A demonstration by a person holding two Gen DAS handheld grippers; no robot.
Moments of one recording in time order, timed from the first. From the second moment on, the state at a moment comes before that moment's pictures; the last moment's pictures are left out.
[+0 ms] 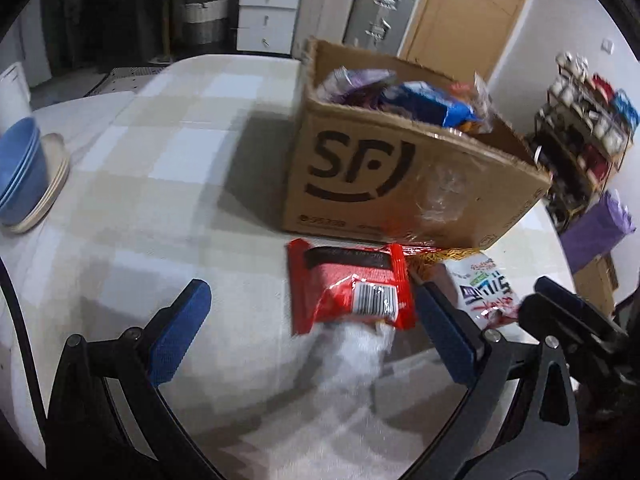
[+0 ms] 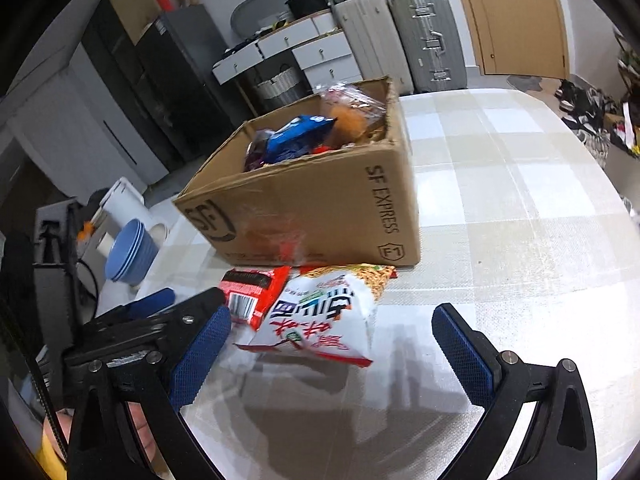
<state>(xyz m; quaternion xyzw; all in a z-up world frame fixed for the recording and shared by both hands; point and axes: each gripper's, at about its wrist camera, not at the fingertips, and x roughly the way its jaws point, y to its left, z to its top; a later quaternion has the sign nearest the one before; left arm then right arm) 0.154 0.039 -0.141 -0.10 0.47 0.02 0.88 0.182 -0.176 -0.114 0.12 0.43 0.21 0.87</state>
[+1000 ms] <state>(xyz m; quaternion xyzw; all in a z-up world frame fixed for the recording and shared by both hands) 0.160 0.035 -0.169 -0.10 0.46 -0.03 0.88 0.182 -0.174 -0.121 0.11 0.43 0.21 0.87</state>
